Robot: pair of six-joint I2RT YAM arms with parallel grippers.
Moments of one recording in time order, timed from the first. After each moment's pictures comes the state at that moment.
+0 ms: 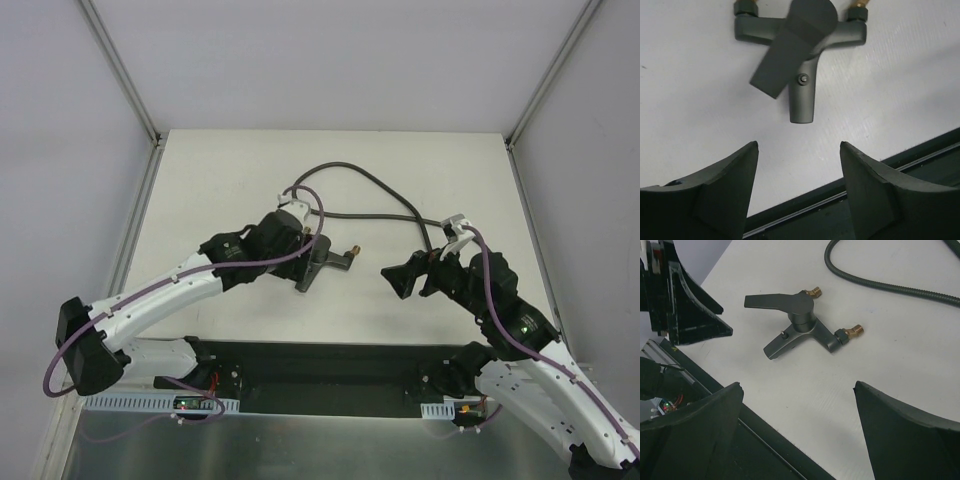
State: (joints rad) left arm -0.84 1.20 1.06 -0.74 -0.21 -0.45; right arm 0.66 0.50 0.67 -0.47 -0.07 0.39
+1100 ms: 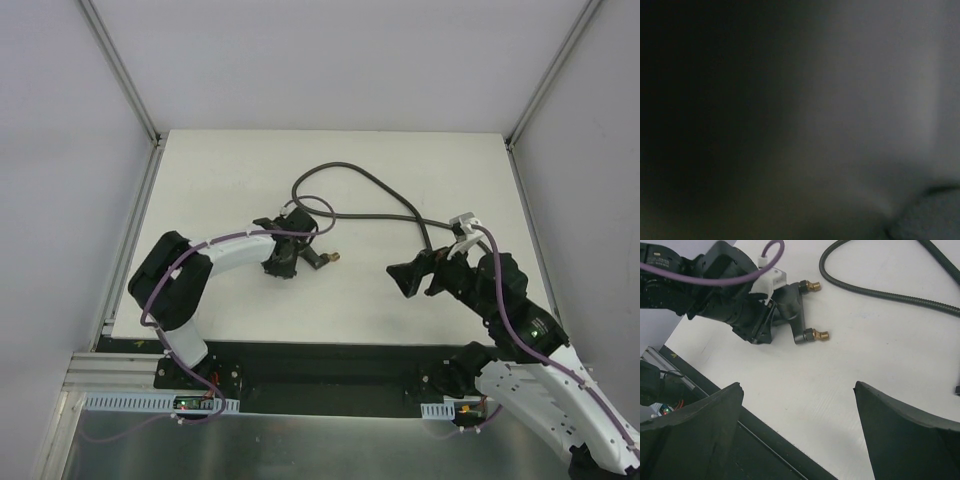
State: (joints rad) left arm -0.73 1.71 1.03 -0.64 -0.25 -0.51; right arm 0.66 0.48 0.73 -0.53 -0.04 0.39
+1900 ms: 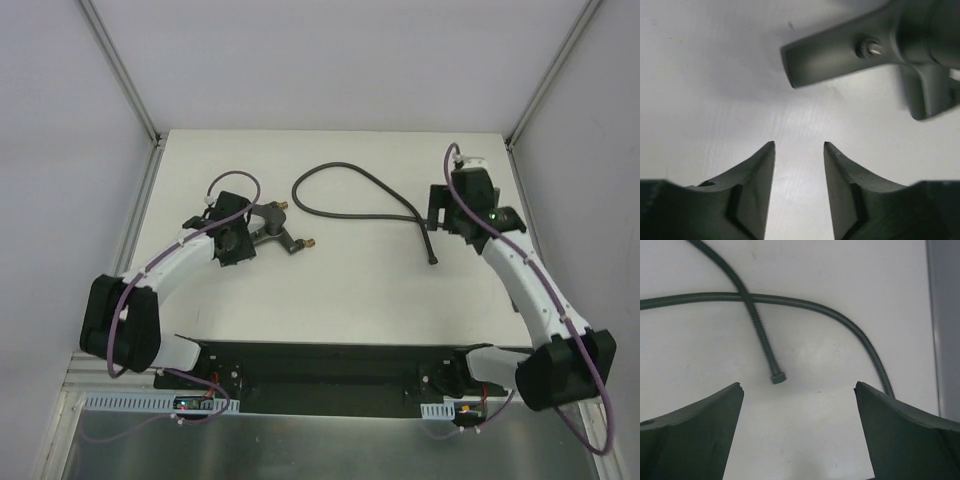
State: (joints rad) left arm -0.33 1.44 0.89 -0.62 -0.17 -0.62; right arm 0.32 1.15 1.05 -0.68 0.35 0.21
